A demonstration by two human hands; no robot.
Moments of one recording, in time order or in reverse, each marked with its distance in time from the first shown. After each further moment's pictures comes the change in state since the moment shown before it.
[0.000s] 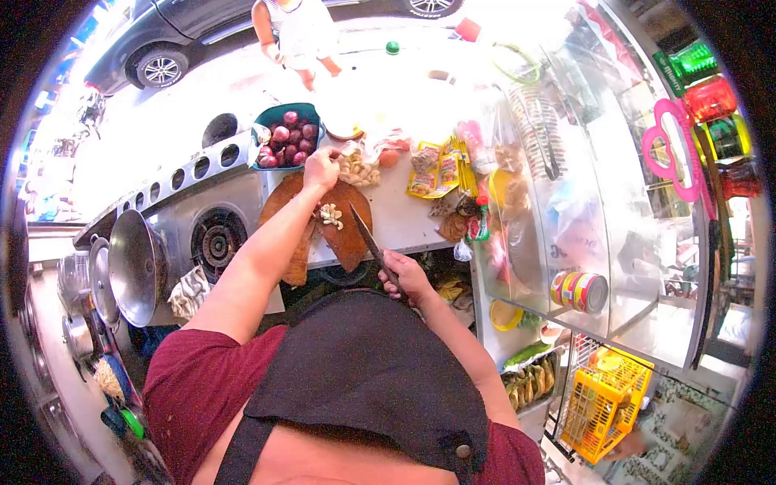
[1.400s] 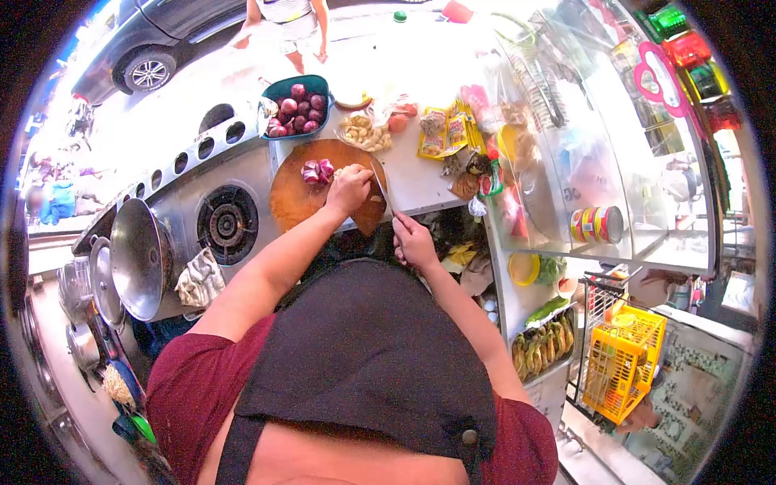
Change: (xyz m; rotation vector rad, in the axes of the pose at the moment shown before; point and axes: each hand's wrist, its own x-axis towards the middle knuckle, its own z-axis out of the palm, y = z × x) left_hand -0.138 0.011 -0.002 0.098 -0.103 0.447; right_hand 0.007 0.053 0.035 -0.214 0.315 -0.296
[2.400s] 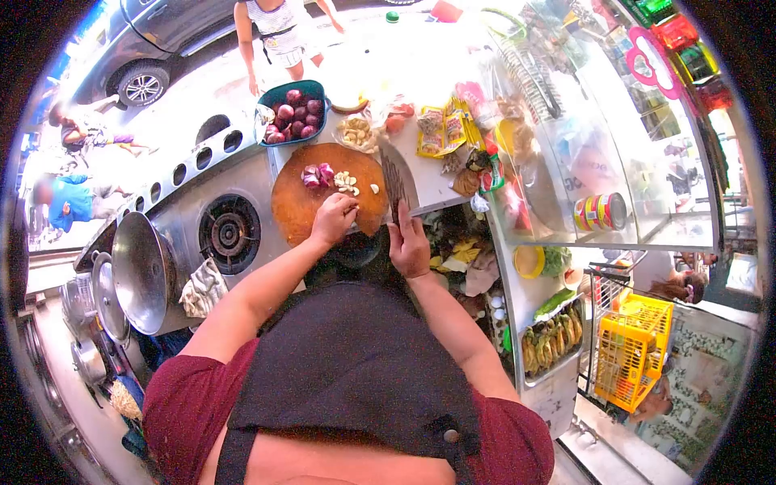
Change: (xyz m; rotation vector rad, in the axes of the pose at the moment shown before) left_hand -0.065 -0.004 -0.040 -0.221 -0.023 -0.082; right_hand 0.000 0.019 0.031 -0.723 0.487 -0.855
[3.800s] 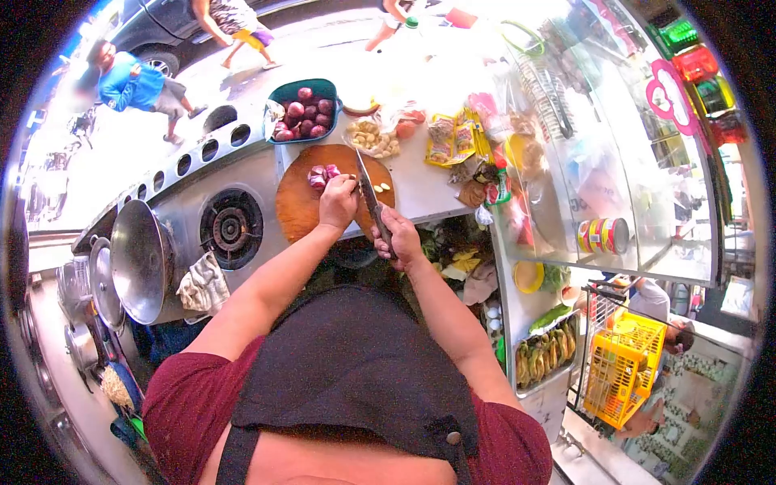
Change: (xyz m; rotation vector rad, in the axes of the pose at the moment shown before) left_hand 0.042 0.002 0.008 0.197 0.268 -0.020; right_hand 0.048 -0.025 0.007 1.254 -0.538 0.947
